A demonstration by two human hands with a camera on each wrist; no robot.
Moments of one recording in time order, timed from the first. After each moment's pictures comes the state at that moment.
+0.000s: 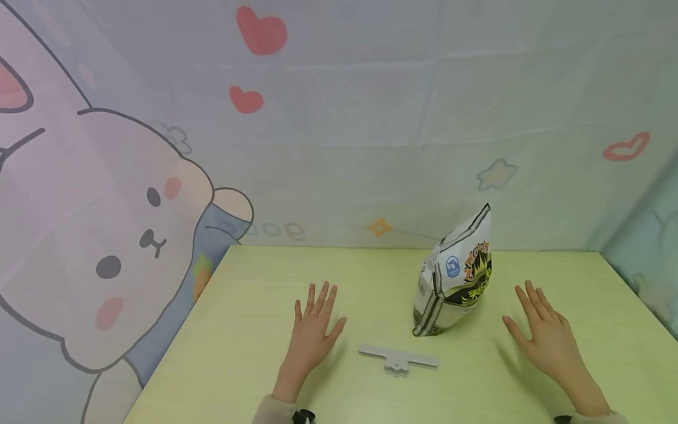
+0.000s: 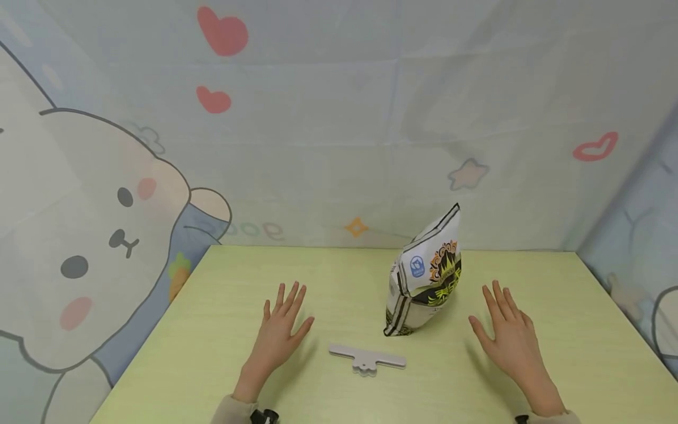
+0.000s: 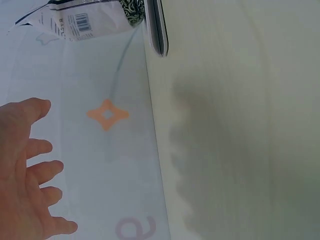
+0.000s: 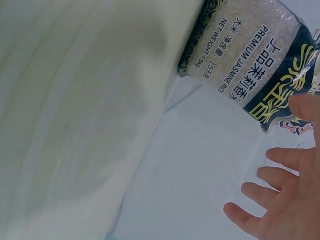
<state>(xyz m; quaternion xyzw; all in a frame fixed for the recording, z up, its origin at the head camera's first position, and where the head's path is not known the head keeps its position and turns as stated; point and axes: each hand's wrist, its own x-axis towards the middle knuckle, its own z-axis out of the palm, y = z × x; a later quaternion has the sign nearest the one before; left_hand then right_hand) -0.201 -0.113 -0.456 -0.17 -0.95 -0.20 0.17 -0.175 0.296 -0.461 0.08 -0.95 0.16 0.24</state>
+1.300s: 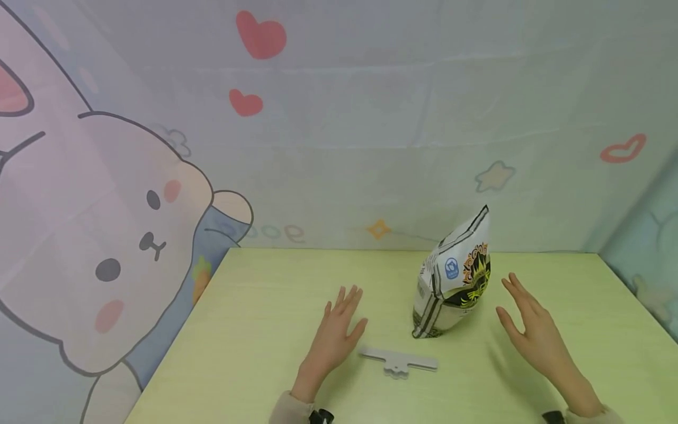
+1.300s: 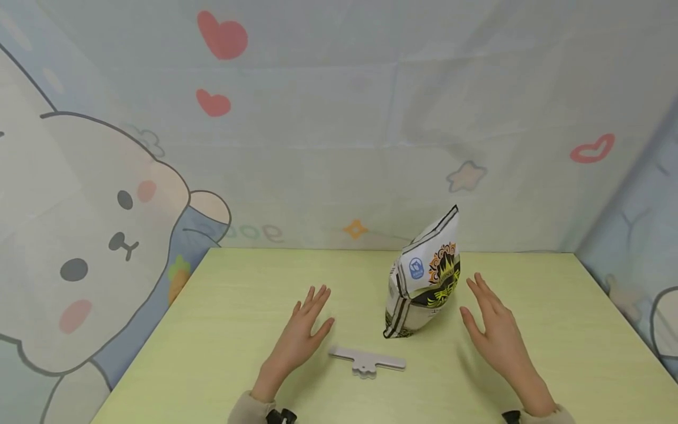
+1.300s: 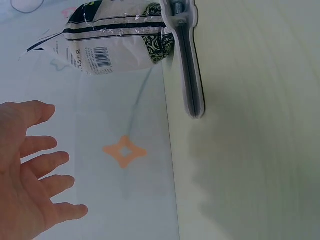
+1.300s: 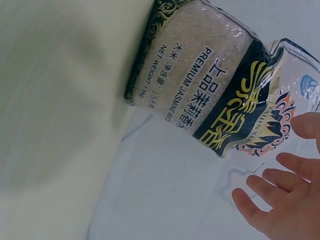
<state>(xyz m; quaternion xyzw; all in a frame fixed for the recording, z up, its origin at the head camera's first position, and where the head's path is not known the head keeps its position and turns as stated) -0.200 -0.078 -0.443 -0.22 -0.92 -0.30 0.10 -0.175 0.270 -0.437 0.15 -0.90 0.29 0.30</state>
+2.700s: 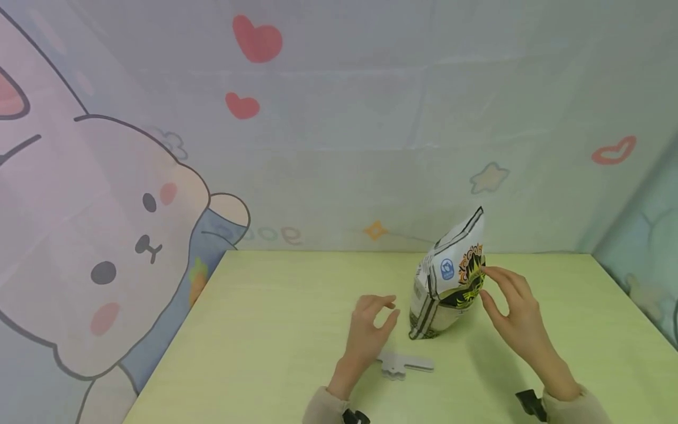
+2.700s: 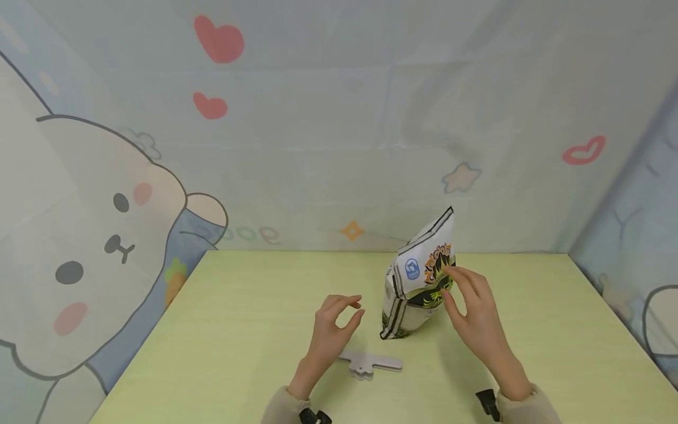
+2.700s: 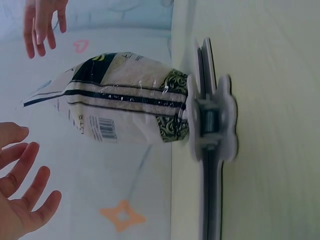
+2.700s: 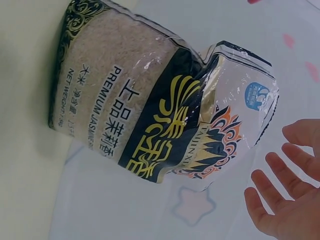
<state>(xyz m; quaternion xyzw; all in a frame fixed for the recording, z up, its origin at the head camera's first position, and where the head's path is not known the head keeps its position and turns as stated) -0.209 -0.012 -0.446 -0.28 -0.80 -0.42 0.33 -0.184 0.239 -0.397 0.21 -0.83 0.31 0.41</state>
